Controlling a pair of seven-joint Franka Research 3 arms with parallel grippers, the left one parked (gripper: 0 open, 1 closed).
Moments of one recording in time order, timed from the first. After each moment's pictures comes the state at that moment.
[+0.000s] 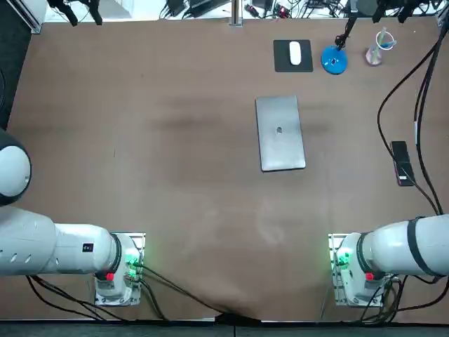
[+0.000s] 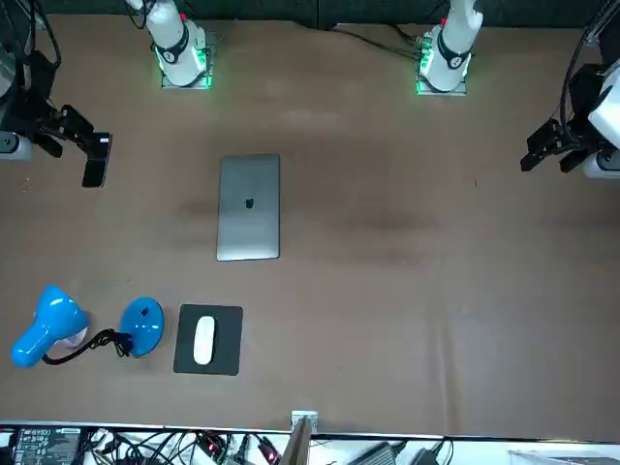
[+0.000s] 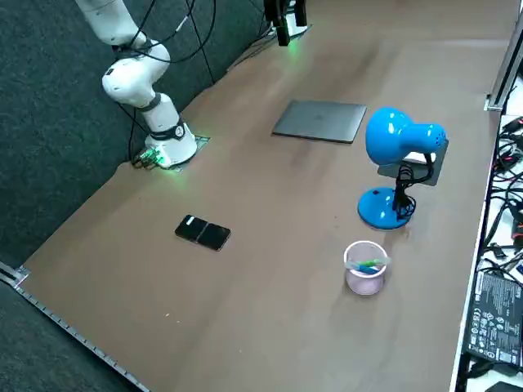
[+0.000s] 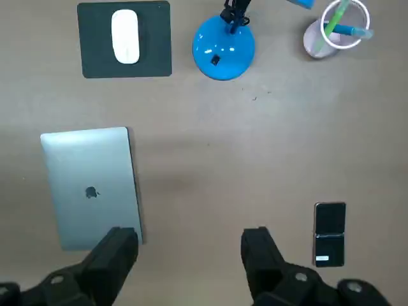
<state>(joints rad) 0.09 -0.05 -0.05 -1.64 0.01 1.59 0.07</state>
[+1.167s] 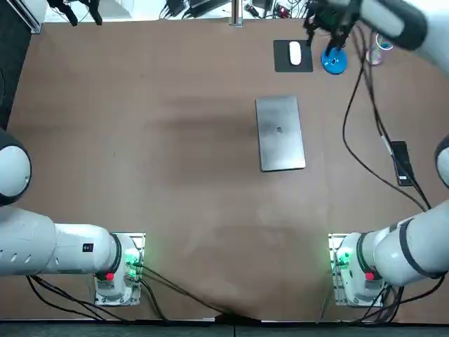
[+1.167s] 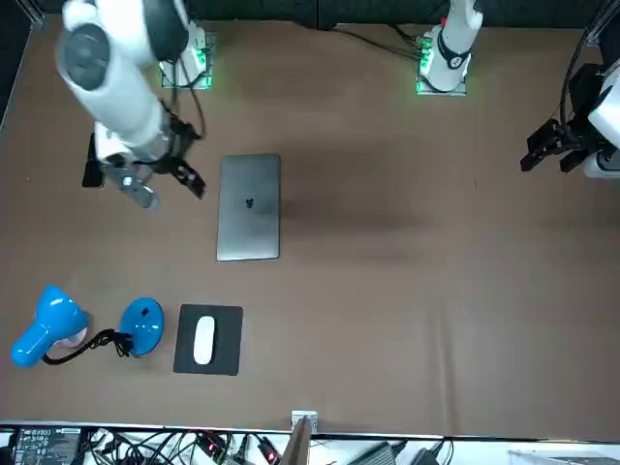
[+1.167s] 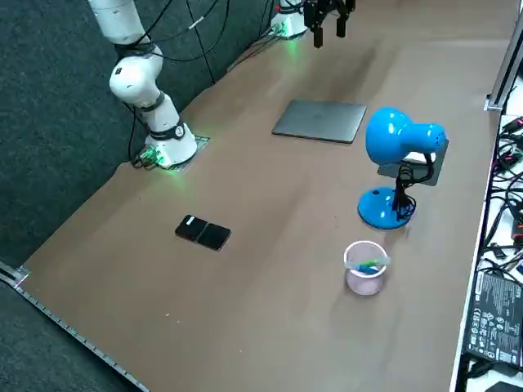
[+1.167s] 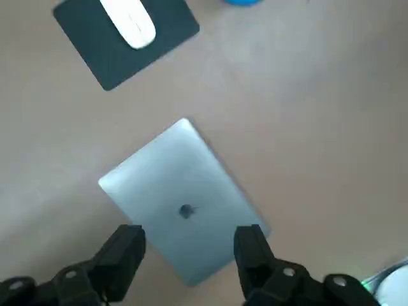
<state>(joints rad) 0.43 0.14 -0.04 -1.67 0.01 1.75 0.96</state>
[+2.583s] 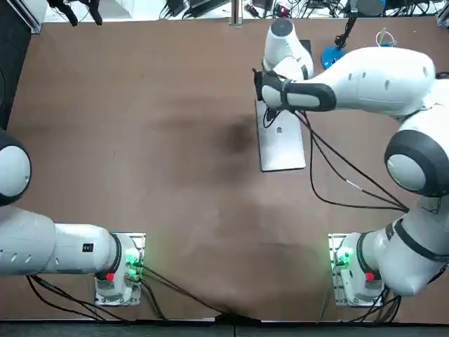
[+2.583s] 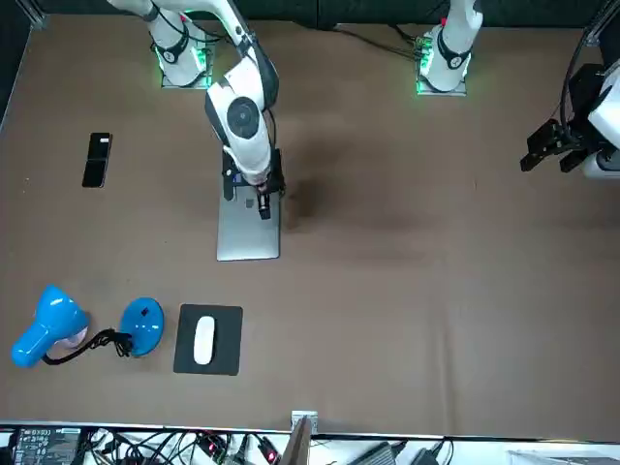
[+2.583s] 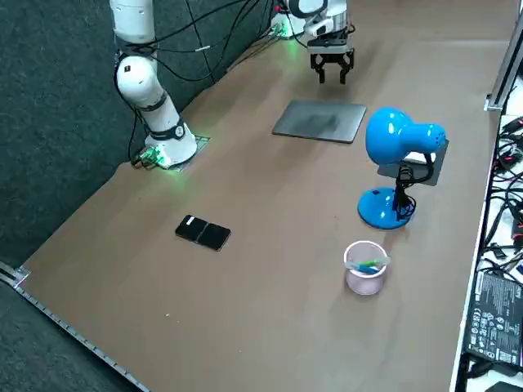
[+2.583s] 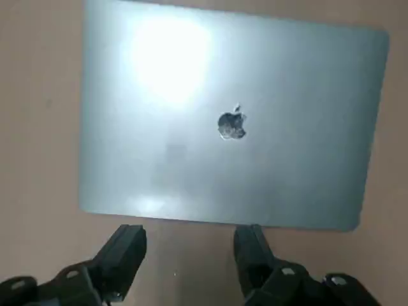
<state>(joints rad) 0.71 0.38 -0.04 -1.92 0.01 2.28 2.09</state>
